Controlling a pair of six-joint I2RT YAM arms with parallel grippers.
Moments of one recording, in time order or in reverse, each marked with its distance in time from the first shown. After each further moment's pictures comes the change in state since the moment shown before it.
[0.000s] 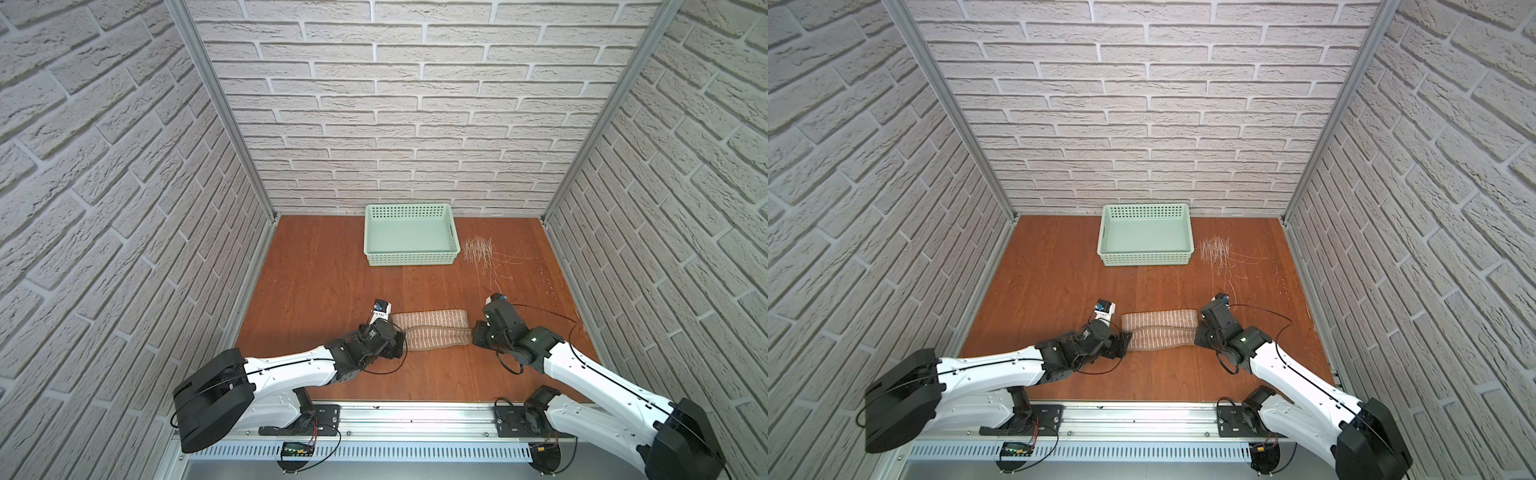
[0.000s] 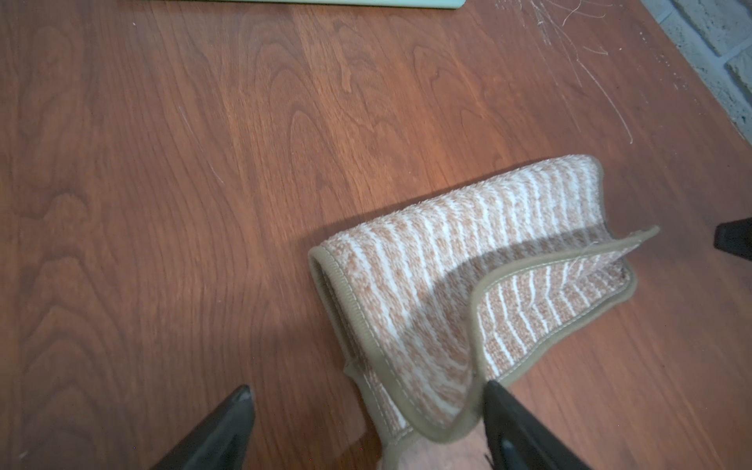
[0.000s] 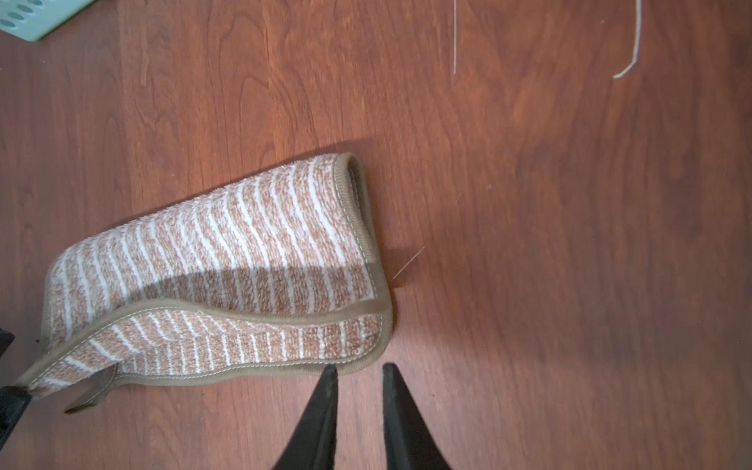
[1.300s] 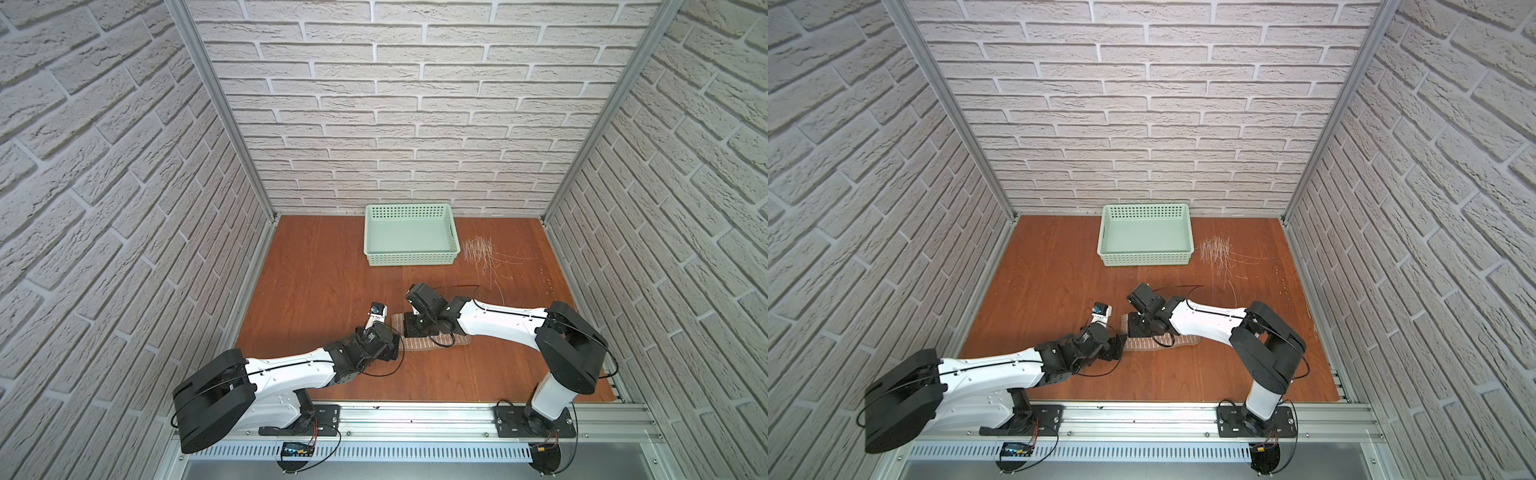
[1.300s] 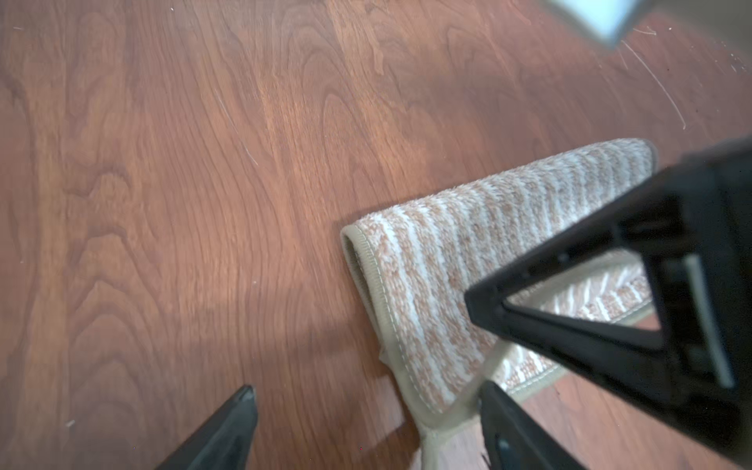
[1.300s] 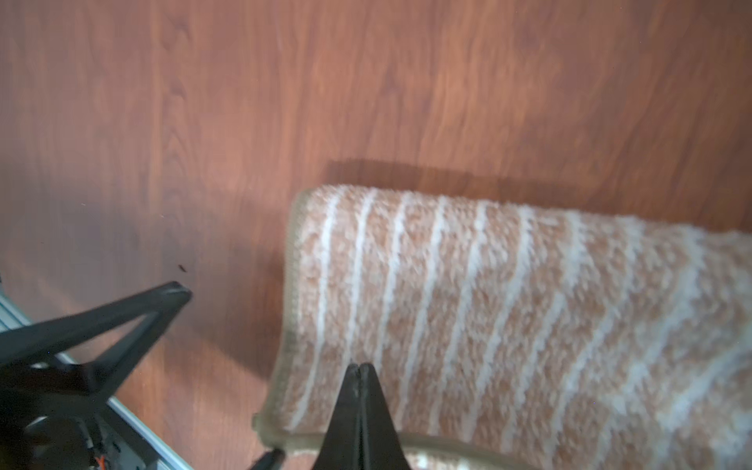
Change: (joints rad) left arm 0.000 0.005 -0.032 -0.007 -0.048 -0.002; right arm 0.288 0.724 0.475 0.178 -0.217 0.013
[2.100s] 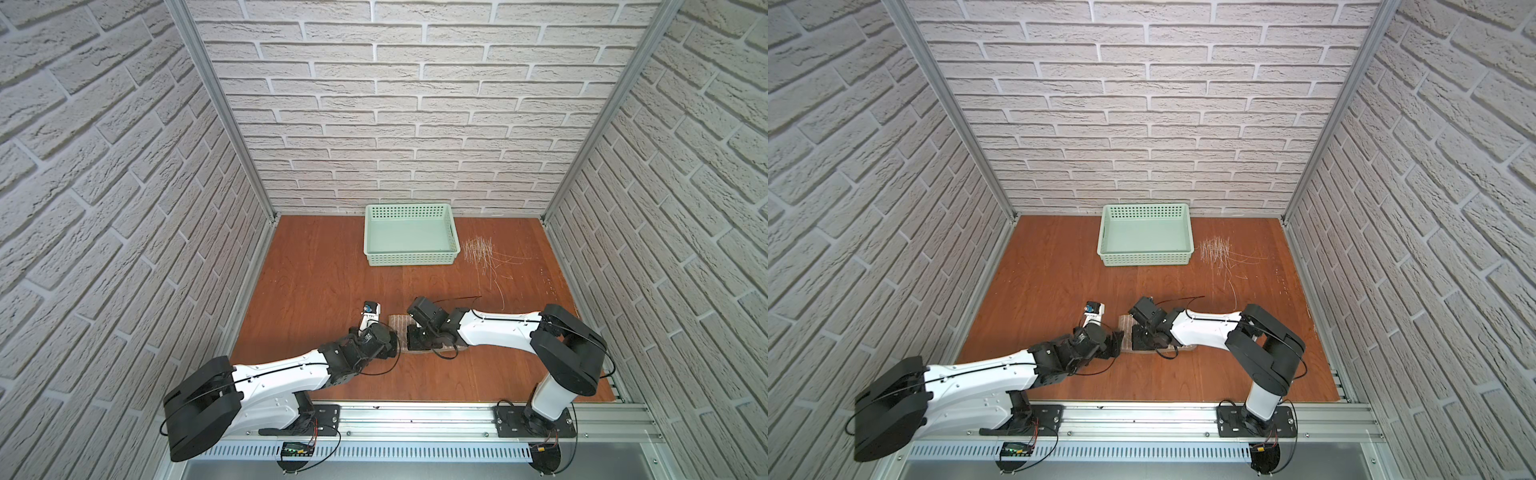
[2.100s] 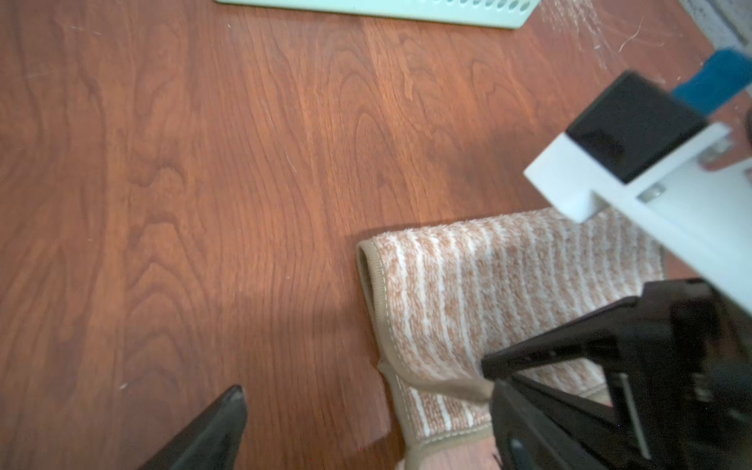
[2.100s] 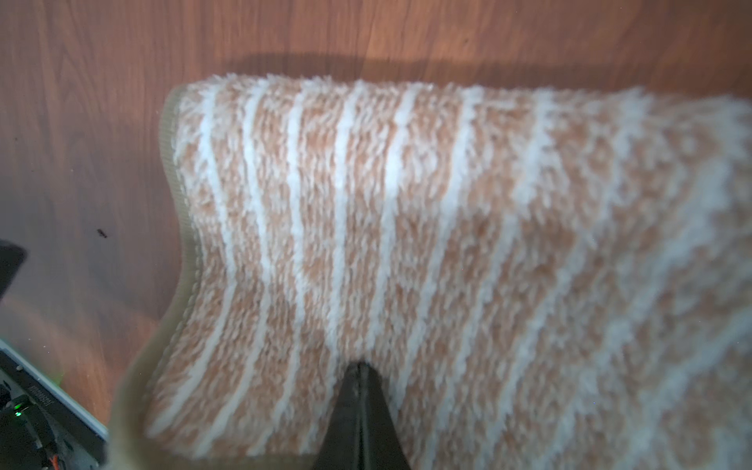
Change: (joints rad) left arm 0.003 -0.121 0.004 -0.100 -0.068 -0.115; right arm 0.040 -0.002 -0.102 0.061 0.010 0.064
